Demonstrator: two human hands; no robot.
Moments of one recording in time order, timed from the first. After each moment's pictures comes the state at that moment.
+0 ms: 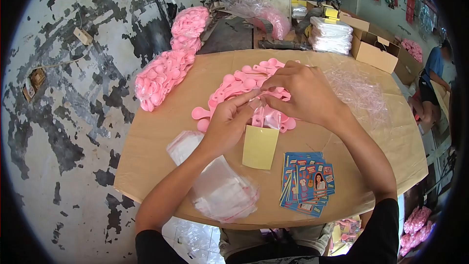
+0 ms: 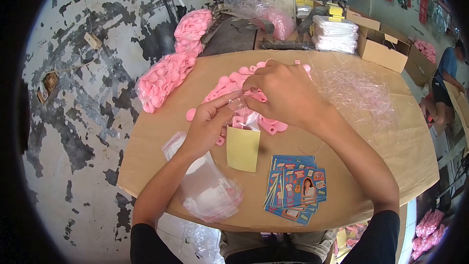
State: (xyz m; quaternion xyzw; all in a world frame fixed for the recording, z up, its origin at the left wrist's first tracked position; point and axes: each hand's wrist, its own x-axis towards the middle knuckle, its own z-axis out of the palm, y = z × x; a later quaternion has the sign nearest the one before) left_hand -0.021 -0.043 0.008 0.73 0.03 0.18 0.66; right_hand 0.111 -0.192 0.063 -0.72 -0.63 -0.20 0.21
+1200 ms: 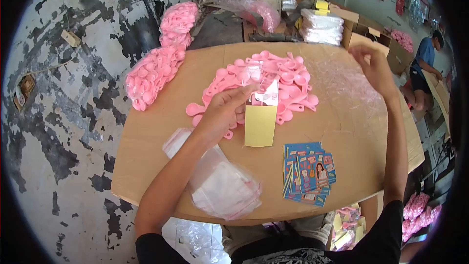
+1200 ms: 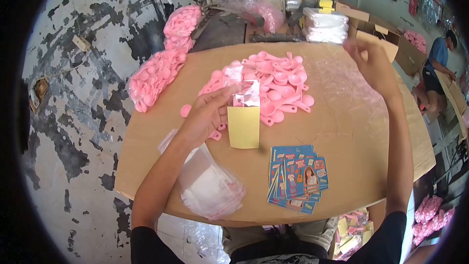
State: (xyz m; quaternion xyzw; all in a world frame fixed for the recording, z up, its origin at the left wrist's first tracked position) left_hand -0.012 -0.016 0.001 0.63 0.03 0.04 0.78; right_hand 0.218 -0.322 0.068 -0.84 -0.39 -0.22 0.30
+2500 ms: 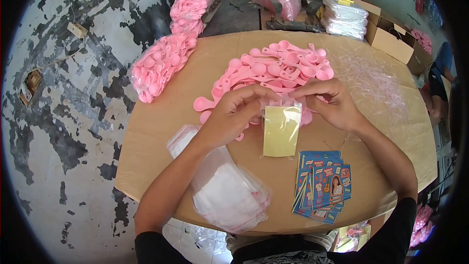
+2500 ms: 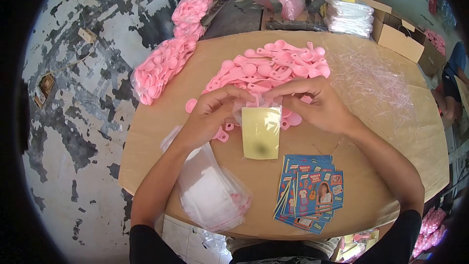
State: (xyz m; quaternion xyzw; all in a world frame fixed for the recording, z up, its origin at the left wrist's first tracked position) left_hand -0.015 -0.012 0.001 0.75 0.00 0.08 0.66; right_hand 0.148 -0.209 -0.003 -0.62 -0.57 0.17 0.51
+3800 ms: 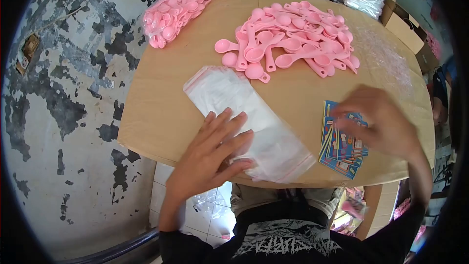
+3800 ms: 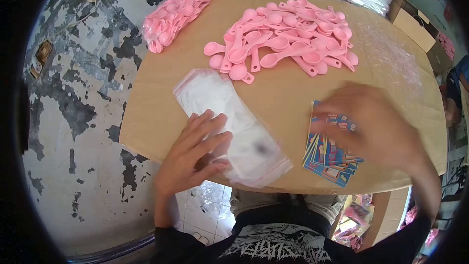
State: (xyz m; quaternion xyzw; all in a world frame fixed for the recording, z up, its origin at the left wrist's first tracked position) left_hand -0.201 -0.038 -0.037 0.96 0.00 0.15 0.24; right_hand 0.040 -0.261 0.044 -0.75 -0.64 0.06 0.17
